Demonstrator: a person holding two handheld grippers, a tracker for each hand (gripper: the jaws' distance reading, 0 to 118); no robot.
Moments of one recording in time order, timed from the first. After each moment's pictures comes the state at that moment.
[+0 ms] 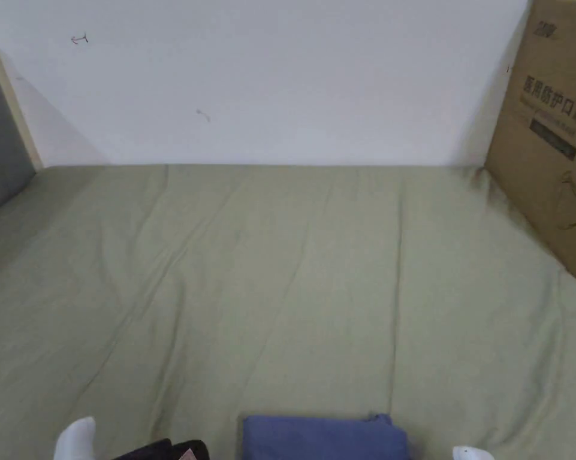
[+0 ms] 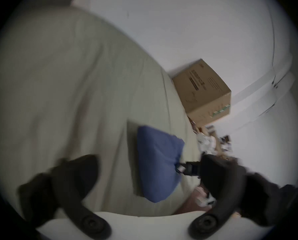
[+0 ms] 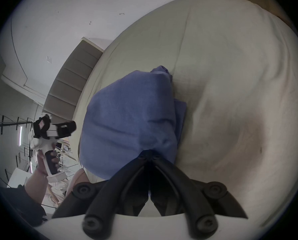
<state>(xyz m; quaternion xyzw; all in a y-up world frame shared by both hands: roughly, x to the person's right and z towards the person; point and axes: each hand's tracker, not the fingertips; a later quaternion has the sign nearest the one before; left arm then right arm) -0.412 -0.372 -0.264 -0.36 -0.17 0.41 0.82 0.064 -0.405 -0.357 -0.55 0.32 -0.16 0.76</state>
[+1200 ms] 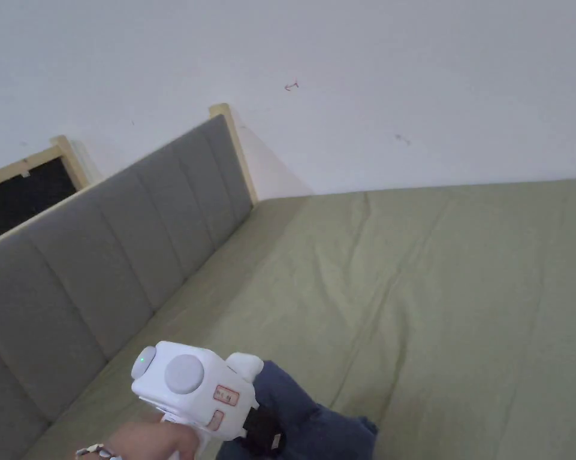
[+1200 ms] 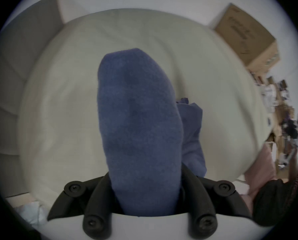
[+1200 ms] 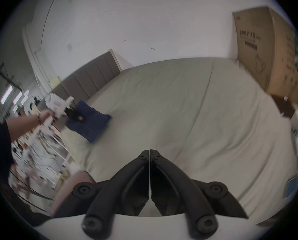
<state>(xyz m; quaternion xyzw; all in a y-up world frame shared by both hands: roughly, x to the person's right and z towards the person) -0.591 -0.289 -0.307 -0.58 0.00 0.07 0.81 0.039 -0.244 -0.277 -0.37 0.32 -0.01 0.87</state>
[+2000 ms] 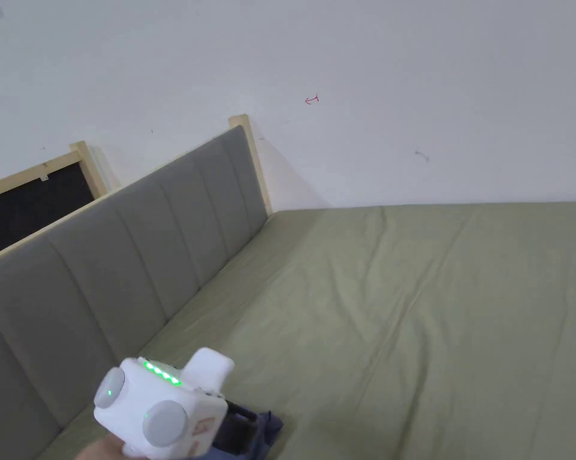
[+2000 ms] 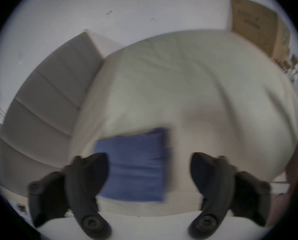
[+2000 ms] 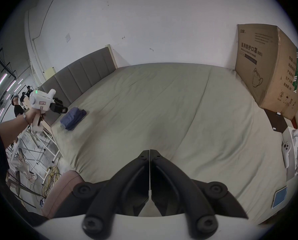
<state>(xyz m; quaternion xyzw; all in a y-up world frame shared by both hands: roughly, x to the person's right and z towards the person) -0.568 -0.260 -0.254 -0.46 0.08 -0.07 0.88 0.022 -0.228 -0.290 -0.37 0.31 0.02 0.88</state>
